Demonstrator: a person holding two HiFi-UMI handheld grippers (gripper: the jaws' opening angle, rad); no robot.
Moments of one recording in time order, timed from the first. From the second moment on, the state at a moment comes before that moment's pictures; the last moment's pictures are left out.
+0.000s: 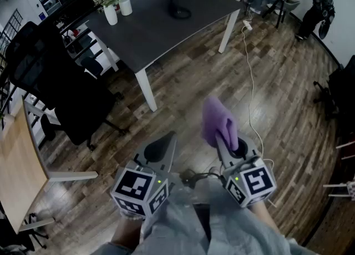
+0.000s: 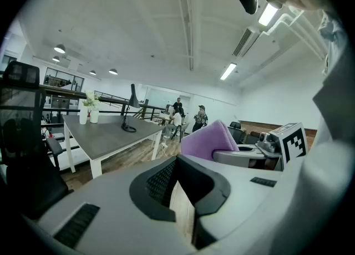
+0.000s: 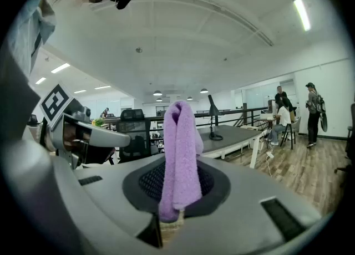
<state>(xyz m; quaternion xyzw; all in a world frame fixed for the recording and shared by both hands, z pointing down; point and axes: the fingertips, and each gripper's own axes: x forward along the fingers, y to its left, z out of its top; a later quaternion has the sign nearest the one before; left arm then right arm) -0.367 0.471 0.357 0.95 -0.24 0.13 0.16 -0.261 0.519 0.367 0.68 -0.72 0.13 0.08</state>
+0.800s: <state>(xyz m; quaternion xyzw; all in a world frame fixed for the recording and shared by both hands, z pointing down) -0.398 0.462 0.354 0.95 -0.25 0.12 0.16 -0.276 0.523 0.361 0.70 -0.70 0.11 0.10</state>
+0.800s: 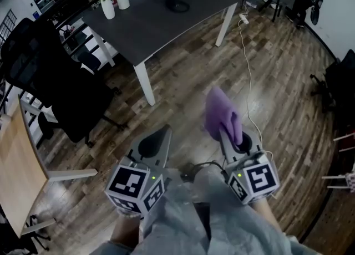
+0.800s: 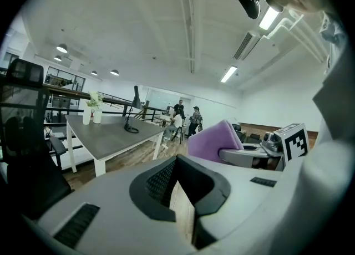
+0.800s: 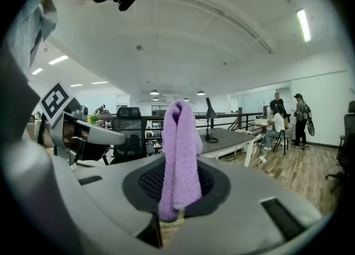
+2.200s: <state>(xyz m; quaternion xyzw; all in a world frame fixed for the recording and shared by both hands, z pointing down) -0.240 0.315 0.316 0.93 -0.32 0.10 0.16 -0.095 0.363 0.351 0.65 -0.75 0.09 0.09</state>
